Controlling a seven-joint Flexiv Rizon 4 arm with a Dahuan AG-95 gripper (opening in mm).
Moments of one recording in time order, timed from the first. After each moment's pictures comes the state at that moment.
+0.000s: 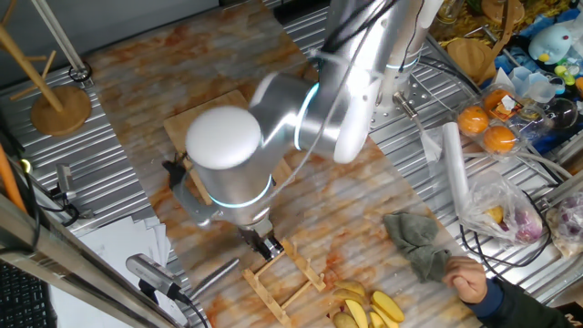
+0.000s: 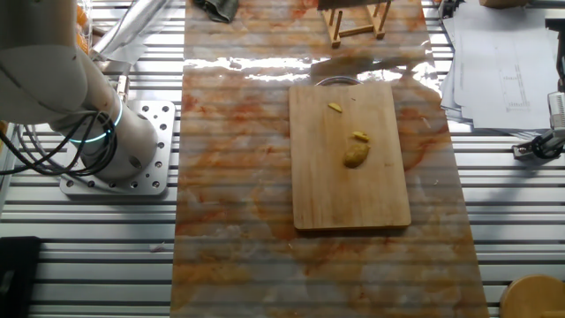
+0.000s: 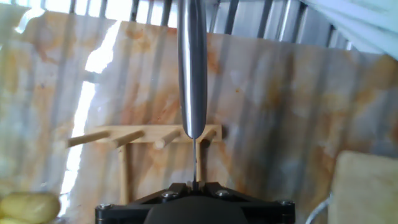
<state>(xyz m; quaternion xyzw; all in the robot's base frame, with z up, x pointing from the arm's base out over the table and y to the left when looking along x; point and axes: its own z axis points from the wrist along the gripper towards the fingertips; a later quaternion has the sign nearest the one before) 0.544 0.307 0.125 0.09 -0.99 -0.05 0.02</state>
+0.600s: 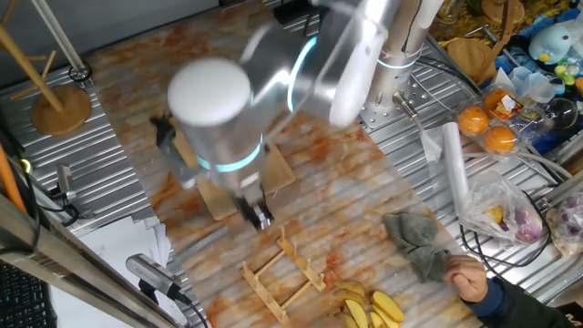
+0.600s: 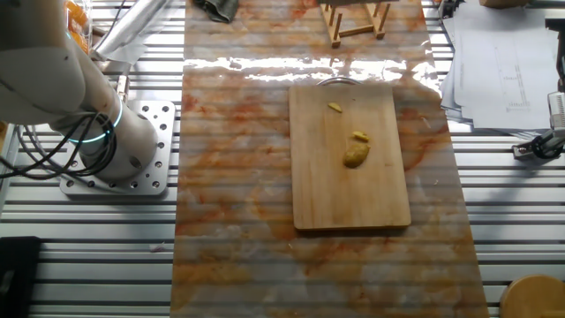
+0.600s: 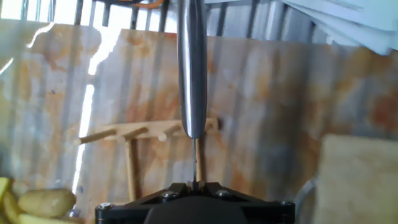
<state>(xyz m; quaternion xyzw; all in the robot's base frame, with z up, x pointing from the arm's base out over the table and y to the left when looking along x) 0.534 0.240 0.184 0.05 -1.00 -0.02 0.03</state>
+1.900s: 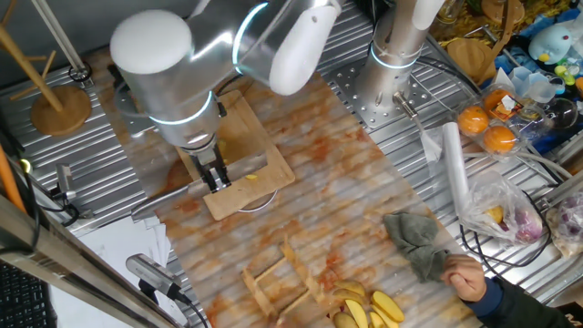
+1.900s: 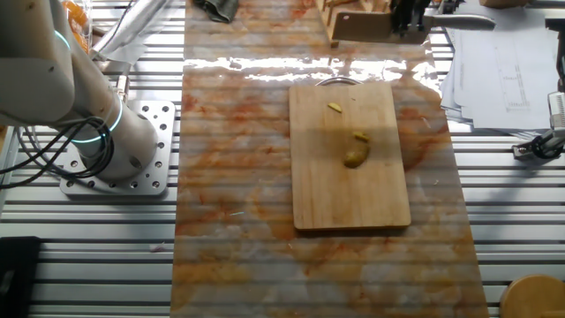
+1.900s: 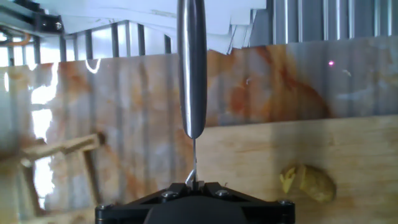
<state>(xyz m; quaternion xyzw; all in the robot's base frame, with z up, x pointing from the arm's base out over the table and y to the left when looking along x) 0.565 0.150 0.182 -0.01 -1.00 0.00 0.04</state>
